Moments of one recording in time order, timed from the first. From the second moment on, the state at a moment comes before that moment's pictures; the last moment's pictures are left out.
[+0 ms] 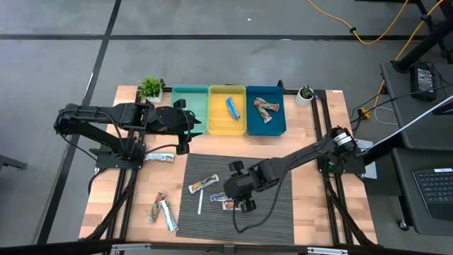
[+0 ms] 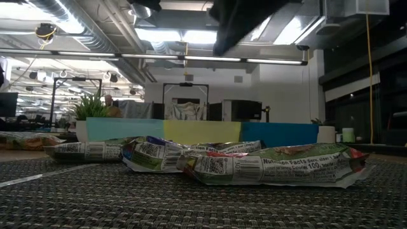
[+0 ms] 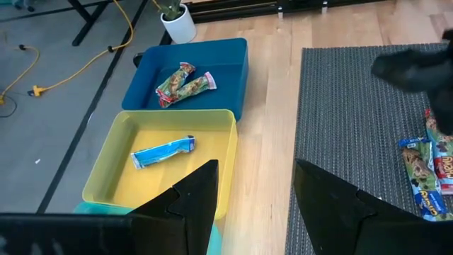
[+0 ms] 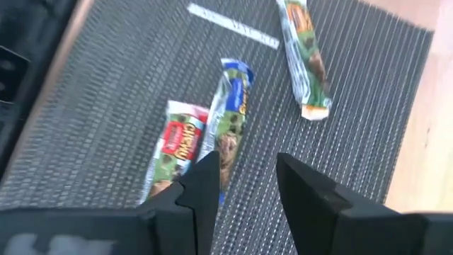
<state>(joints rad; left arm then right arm) -0.06 1.16 1.27 -0.78 -0.32 0.01 0.39 1.95 1.64 -0.77 0.11 0.05</state>
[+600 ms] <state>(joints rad) -0.06 1.16 1.27 -0.78 -0.32 0.01 0.39 2.10 1.64 -0.71 0.09 0.10</state>
